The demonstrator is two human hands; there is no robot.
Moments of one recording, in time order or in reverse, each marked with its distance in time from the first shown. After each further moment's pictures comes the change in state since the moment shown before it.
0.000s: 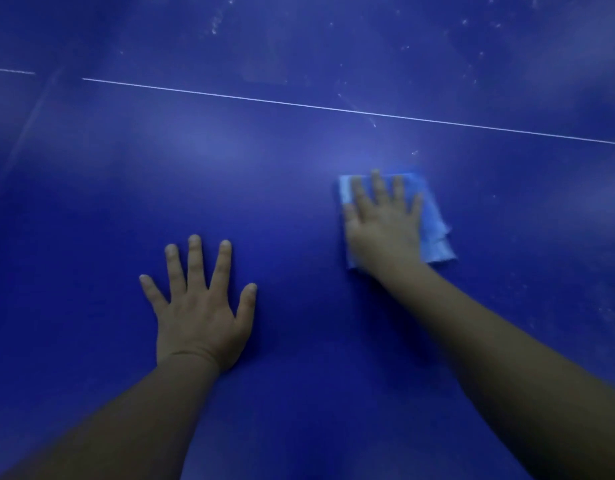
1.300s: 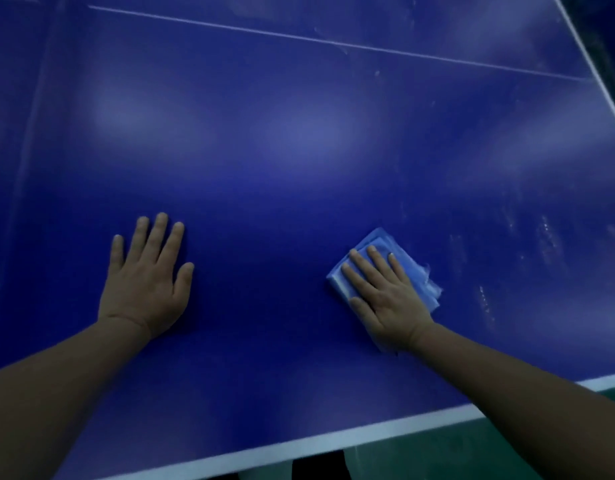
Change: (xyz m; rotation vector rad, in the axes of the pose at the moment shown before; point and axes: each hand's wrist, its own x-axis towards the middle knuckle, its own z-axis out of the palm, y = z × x) left_hand -0.114 -0.197 0.012 0.013 0.036 0.376; right_hand -0.346 0.001 0.014 -0.019 -0.166 -0.360
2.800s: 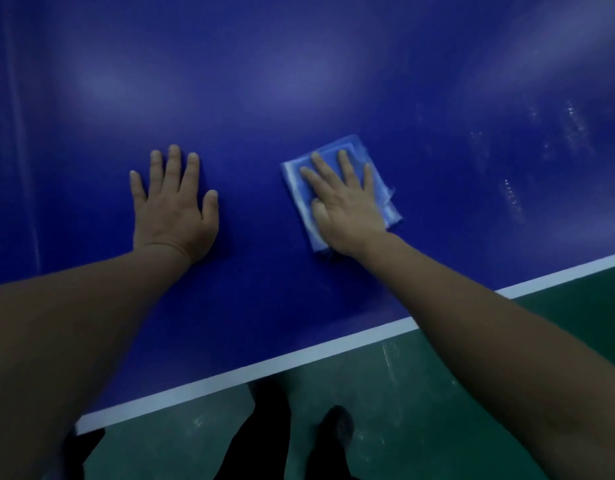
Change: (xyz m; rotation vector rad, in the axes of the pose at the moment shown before) left_hand 0.004 0.000 -0.002 0.011 0.020 0.028; right_hand 0.068 -0.131 -0.001 0.055 0.039 0.326
